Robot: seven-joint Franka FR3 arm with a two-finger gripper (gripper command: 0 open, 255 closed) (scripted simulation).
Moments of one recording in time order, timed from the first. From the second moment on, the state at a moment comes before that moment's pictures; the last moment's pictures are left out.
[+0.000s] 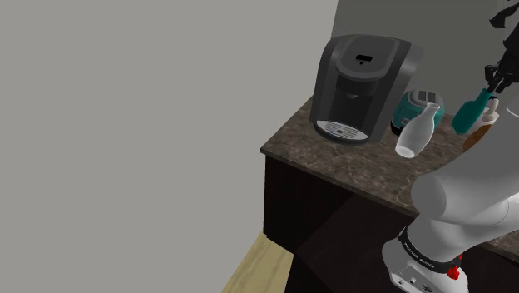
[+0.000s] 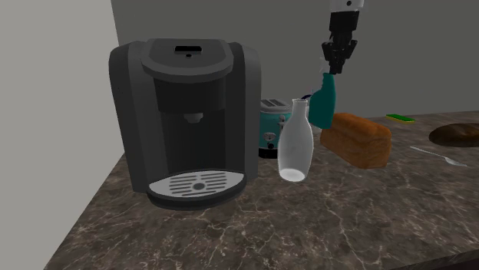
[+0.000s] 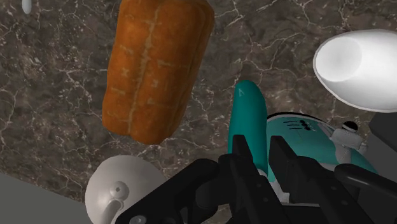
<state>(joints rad) -0.73 0.07 -0.70 -1.75 -0.01 1.91 -0.47</state>
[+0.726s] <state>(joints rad) -0.73 0.08 -0.70 -1.89 0.01 2.06 -0.47</state>
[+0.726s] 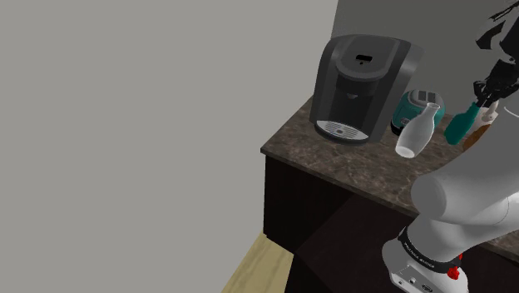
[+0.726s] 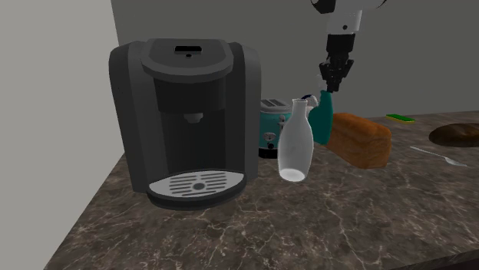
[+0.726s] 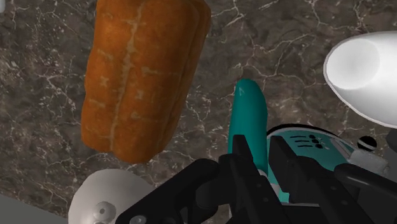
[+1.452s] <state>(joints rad) -0.74 0.13 -0.70 -1.97 0.05 2.18 -0.49</state>
